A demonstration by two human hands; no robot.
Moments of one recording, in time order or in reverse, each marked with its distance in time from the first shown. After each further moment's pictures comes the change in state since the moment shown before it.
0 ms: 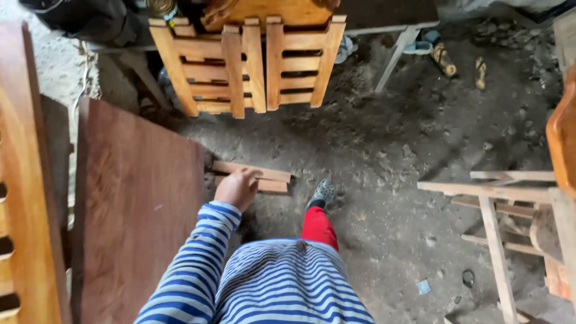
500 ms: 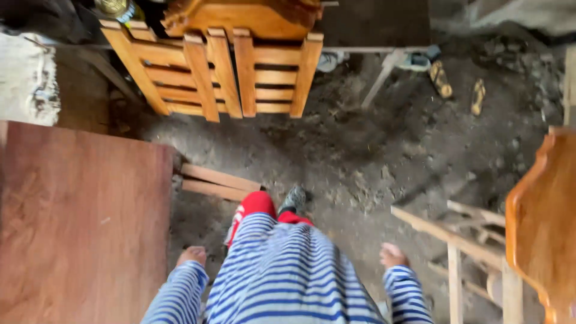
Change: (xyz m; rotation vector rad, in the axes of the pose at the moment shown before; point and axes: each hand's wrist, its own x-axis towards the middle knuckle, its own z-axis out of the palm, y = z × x) left_hand -0.079 -0.040 0.213 0.546 -0.787 -0.041; right_hand 0.373 0.232 -0.189 0.145 0.135 -0.025
